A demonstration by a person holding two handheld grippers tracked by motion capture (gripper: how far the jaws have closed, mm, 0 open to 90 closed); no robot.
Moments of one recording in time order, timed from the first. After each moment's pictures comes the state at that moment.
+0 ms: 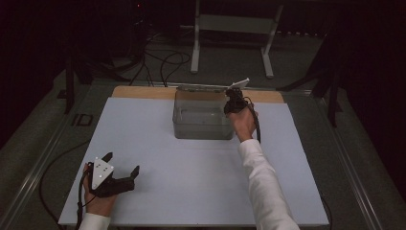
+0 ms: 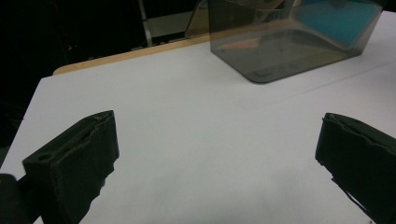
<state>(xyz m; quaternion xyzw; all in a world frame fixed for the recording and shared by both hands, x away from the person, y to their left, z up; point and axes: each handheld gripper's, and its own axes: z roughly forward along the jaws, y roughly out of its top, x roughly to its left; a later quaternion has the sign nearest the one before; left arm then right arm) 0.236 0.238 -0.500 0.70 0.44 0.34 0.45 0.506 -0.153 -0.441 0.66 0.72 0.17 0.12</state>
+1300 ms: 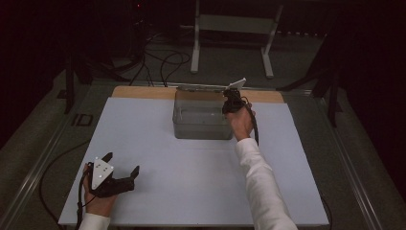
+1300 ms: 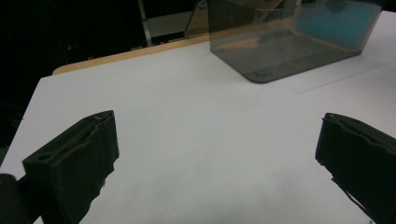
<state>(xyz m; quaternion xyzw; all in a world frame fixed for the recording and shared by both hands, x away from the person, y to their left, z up) 0.236 0.238 -0.500 0.70 0.43 0.34 0.45 0.510 -0.146 -0.445 0.67 0.72 0.15 0.12</state>
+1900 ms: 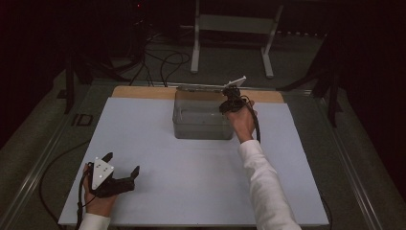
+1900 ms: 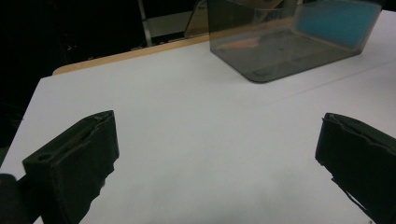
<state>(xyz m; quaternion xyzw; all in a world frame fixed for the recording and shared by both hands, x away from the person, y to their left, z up) 0.236 0.238 -0.500 0.70 0.43 0.34 0.45 0.497 -0.145 -0.428 0.61 0.75 0.19 0.15</state>
